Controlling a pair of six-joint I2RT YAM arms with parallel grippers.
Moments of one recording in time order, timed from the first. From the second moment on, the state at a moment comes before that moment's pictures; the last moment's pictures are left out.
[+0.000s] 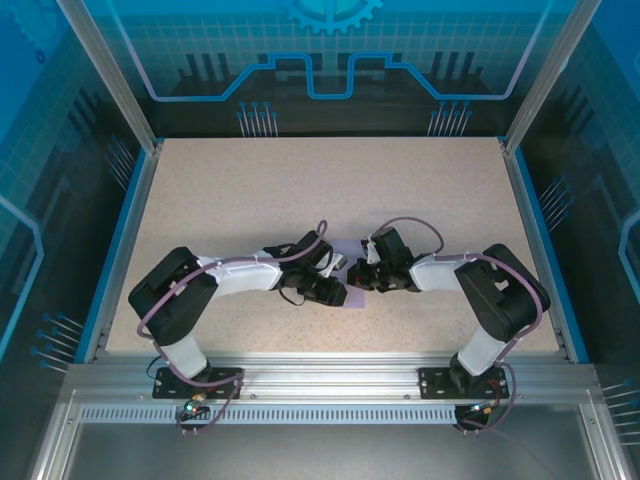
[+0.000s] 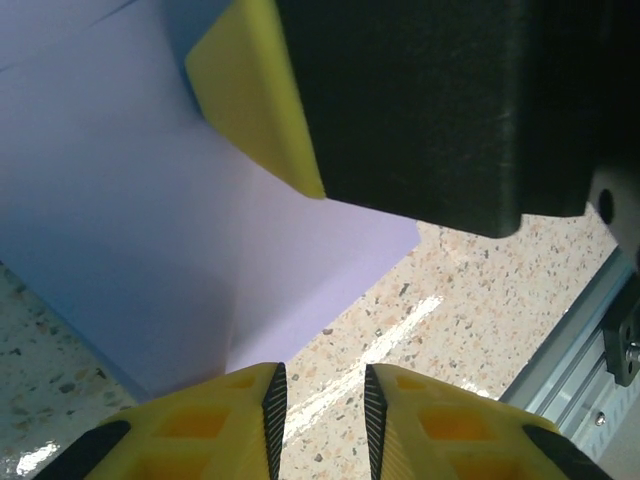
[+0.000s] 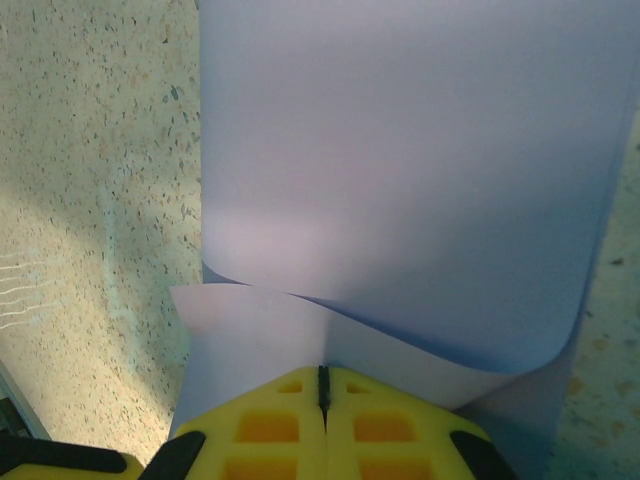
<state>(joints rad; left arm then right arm) -0.75 1.72 0.91 -0.28 0.46 -0.51 0.54 1.67 0.65 0.07 -0.42 0.74</state>
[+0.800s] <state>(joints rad) -0.75 1.74 0.91 -0.28 0.42 -0.51 0.54 1.67 0.66 0.04 -0.42 0.73</state>
